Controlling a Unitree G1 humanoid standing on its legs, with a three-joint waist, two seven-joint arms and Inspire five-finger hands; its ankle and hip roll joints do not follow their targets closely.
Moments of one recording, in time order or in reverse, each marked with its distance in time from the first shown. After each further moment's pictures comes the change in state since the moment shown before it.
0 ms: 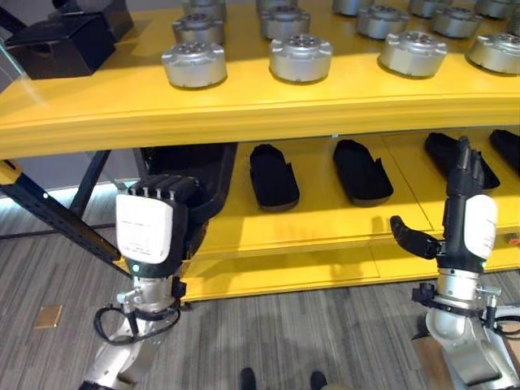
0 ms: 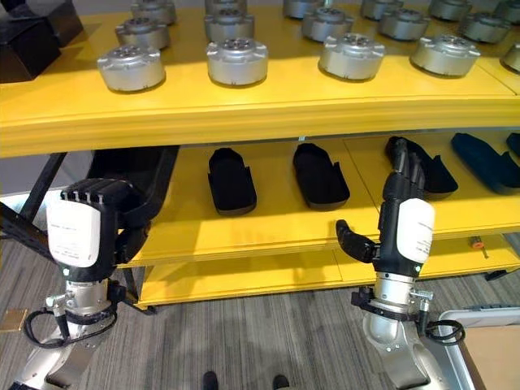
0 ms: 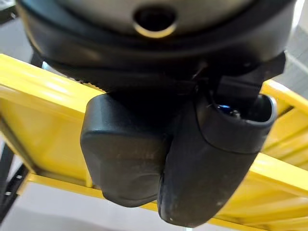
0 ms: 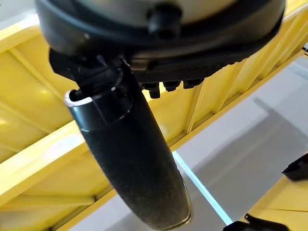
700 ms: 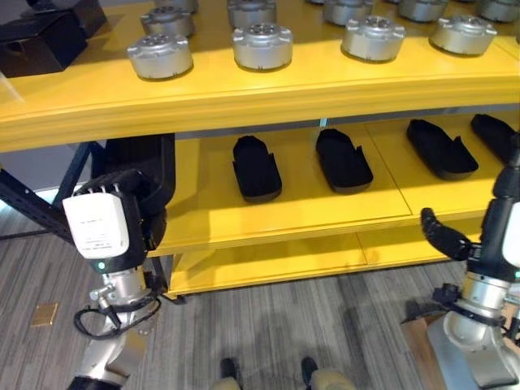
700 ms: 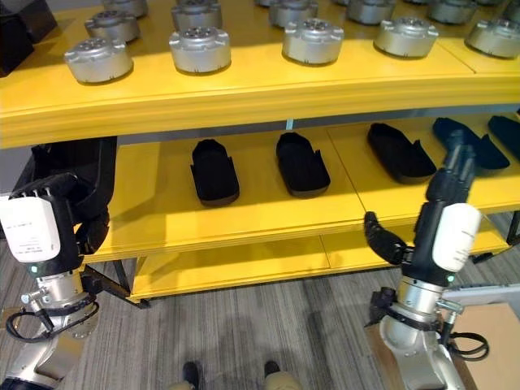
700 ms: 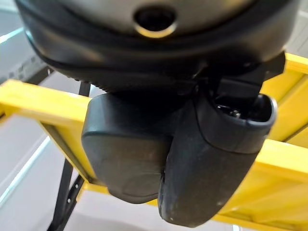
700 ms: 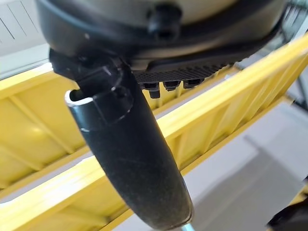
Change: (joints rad) left arm -0.038 0.003 0.060 0.143 -0.117 0.117 0.057; right arm 0.037 -0.042 -0.154 0.069 0.012 -0.120 -0.120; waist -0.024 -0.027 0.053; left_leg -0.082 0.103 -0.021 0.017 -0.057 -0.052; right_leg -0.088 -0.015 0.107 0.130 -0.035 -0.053
